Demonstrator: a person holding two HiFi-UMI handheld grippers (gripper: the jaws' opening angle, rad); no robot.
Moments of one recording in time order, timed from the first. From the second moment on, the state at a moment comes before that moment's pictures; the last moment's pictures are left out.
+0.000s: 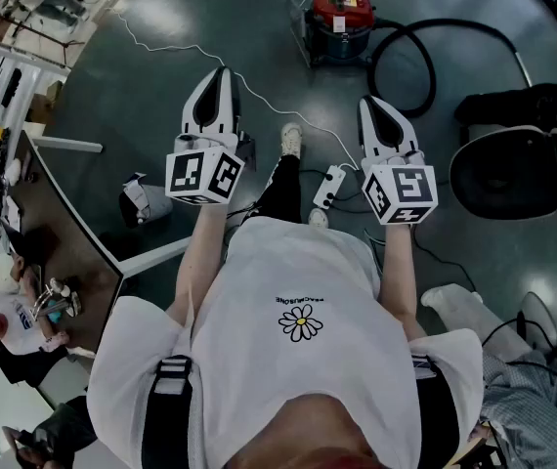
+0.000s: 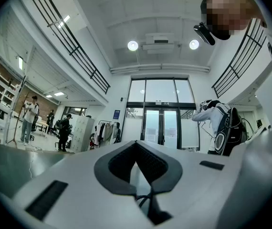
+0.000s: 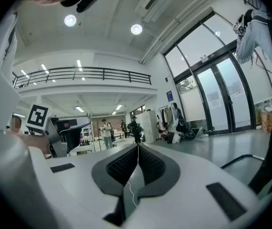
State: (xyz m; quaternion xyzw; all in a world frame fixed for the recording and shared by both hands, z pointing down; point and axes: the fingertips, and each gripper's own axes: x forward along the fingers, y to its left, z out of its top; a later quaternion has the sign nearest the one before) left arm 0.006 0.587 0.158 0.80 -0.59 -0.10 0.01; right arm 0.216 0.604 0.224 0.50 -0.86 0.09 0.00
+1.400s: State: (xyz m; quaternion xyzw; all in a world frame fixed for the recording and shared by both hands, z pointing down) left arm -0.137 0.167 0.261 0.81 -0.56 -0.07 0.12; right arm 0.054 0.195 0.283 0.53 -0.83 0.17 0.10
